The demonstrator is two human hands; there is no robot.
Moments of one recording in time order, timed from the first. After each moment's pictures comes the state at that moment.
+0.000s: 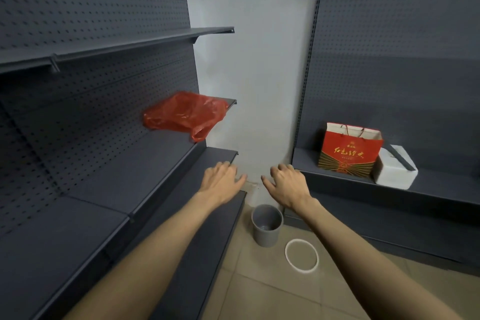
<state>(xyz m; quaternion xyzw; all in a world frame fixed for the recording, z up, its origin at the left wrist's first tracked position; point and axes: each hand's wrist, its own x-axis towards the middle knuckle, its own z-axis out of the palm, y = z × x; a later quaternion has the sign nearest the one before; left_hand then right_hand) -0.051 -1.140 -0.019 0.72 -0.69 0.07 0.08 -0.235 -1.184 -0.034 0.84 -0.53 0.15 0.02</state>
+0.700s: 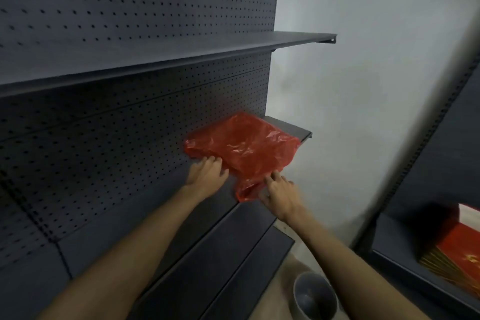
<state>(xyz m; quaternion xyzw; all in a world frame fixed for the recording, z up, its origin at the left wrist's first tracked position) 0.222 -1.415 -0.021 0.85 -0.52 0.08 0.06 0.032 -1.506 -0.044 0.93 -0.34 0.10 -0.01</state>
